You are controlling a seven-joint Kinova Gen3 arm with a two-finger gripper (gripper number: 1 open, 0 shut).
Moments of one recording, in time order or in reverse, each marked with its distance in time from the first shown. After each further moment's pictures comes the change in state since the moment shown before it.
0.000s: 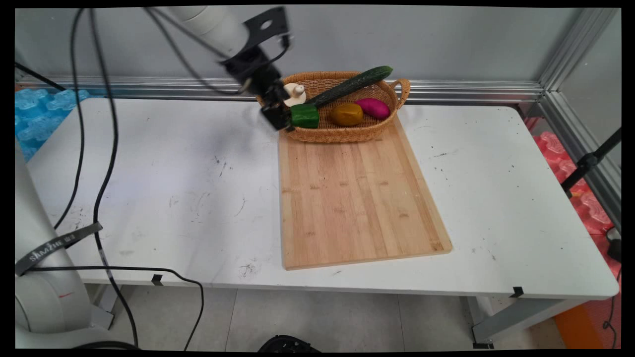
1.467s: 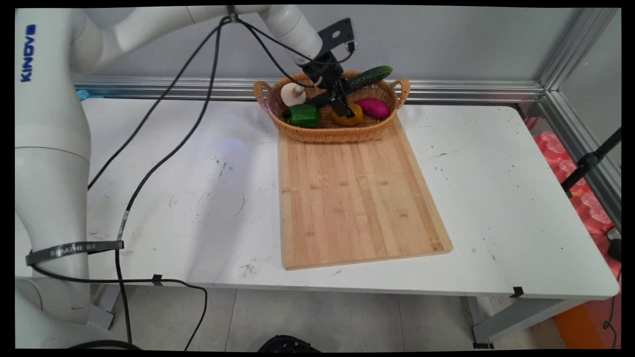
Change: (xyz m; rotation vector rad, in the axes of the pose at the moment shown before) arm 0.071 -0.106 0.154 -0.011 0.144 0.087
